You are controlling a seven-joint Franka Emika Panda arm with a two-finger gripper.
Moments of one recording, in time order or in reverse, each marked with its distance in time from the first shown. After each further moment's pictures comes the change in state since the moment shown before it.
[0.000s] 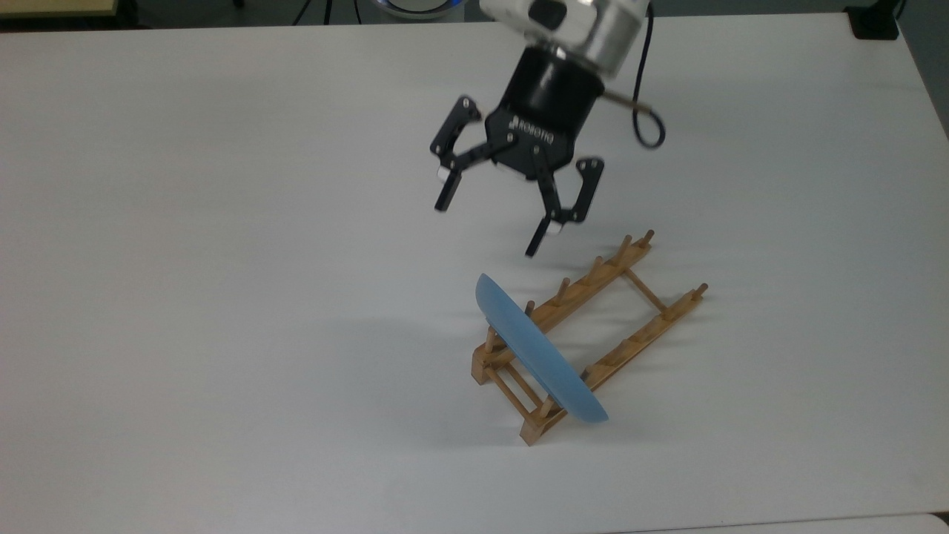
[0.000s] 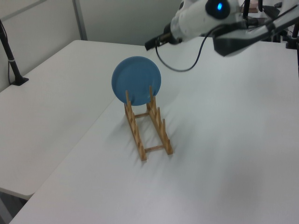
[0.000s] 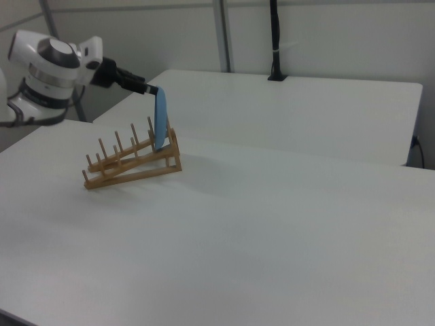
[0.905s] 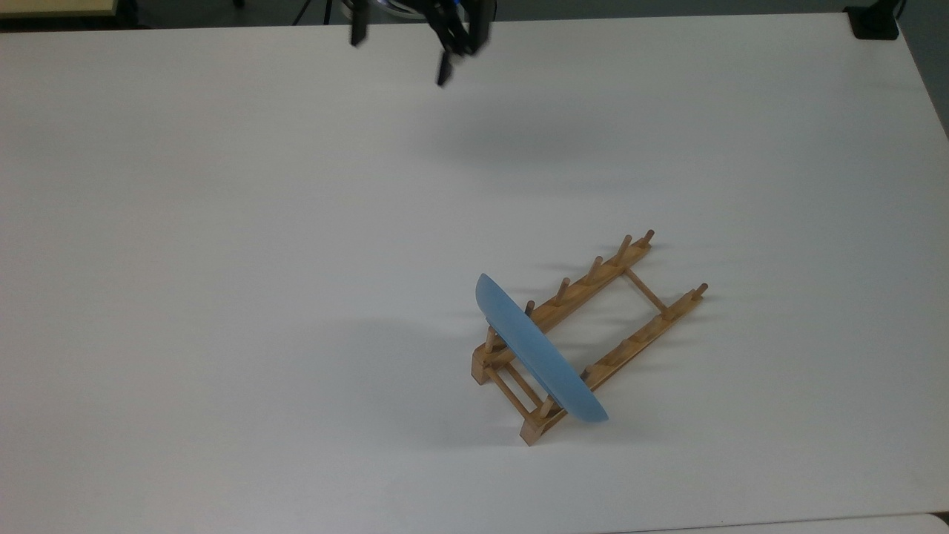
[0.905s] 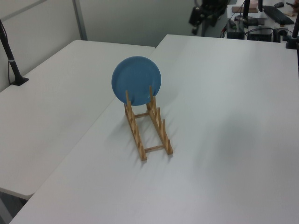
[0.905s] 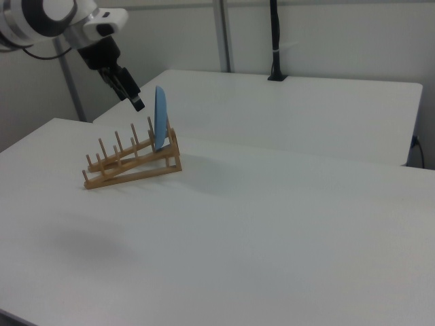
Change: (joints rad) arm -0.163 -0.265 -0.008 0.005 0.876 -0.560 -0.828
